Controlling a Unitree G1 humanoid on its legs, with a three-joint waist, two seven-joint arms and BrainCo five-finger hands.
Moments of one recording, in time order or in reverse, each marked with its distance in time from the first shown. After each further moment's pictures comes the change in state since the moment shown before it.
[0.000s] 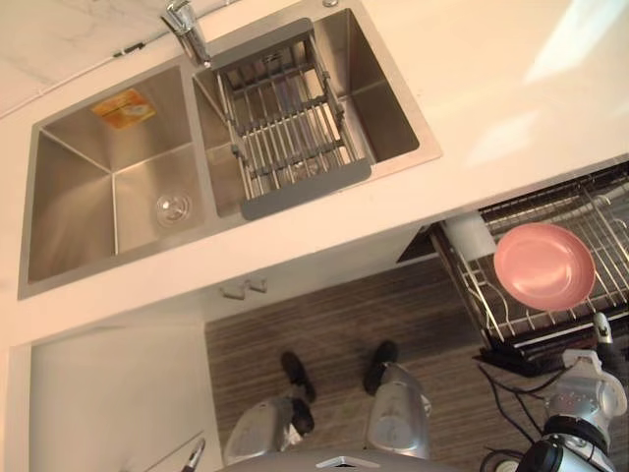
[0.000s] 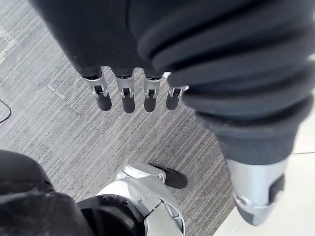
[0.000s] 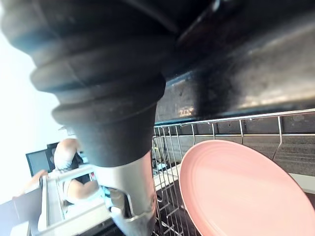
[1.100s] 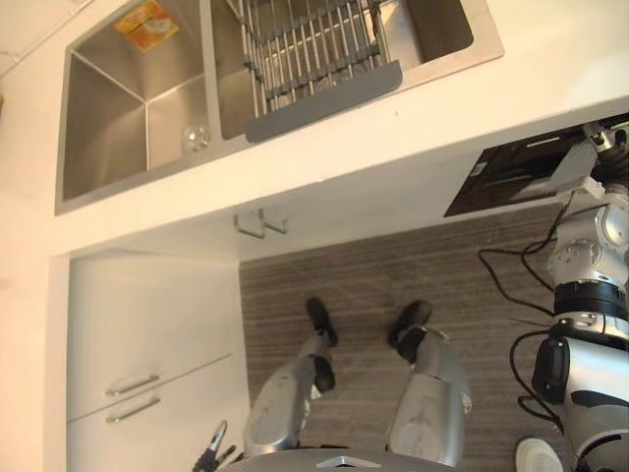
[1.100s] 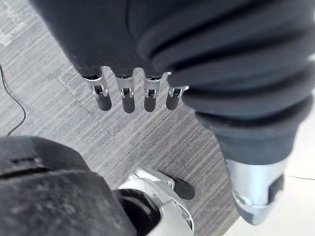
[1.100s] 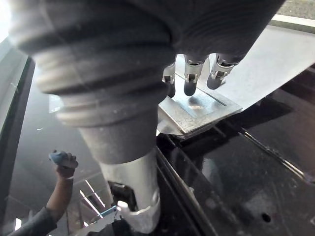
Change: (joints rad) left arm 0.022 -0.050 -0.165 -0.110 -0.143 -0.099 -0.081; right arm -0.486 -0.234 0.437 -0.084 -0.181 -0.065 -0.083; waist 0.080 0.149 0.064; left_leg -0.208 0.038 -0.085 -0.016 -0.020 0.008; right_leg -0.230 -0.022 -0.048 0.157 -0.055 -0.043
